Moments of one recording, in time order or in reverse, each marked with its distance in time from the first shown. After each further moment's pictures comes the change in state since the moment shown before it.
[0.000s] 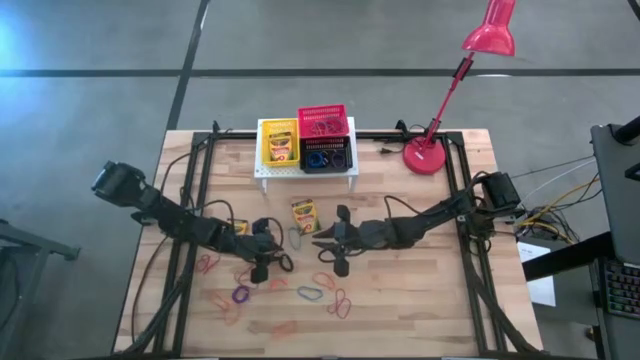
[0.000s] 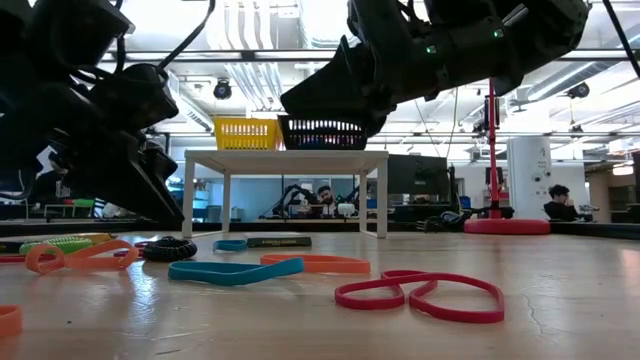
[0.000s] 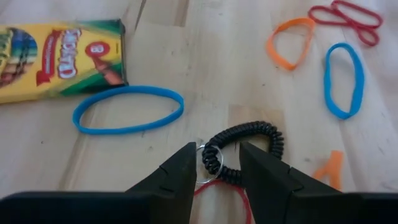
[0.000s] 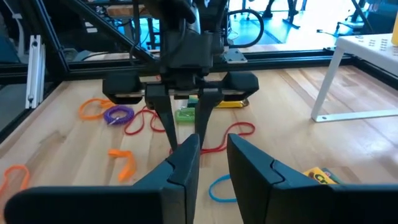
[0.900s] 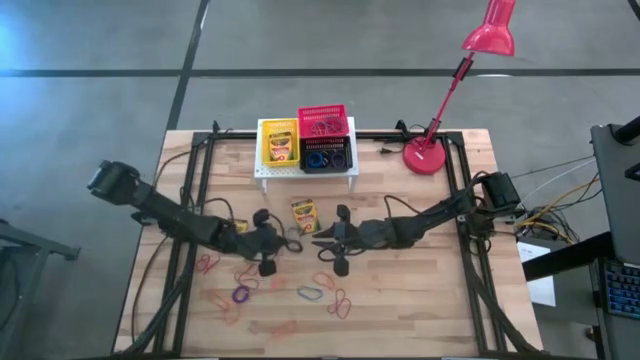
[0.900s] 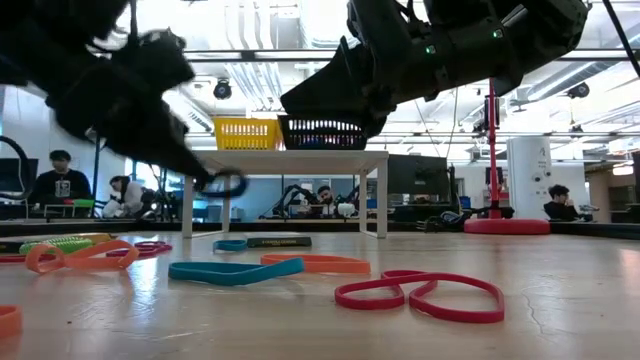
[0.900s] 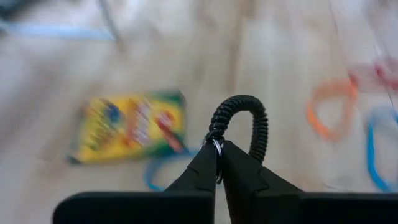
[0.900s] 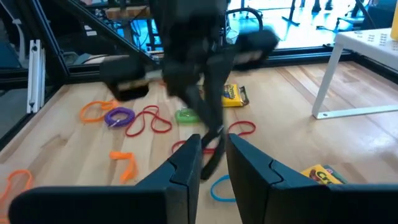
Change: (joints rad) left arm 0.004 -0.072 0.101 -0.104 -0.235 0.064; right arm -0.002 0.000 0.000 -0.001 0.000 0.026
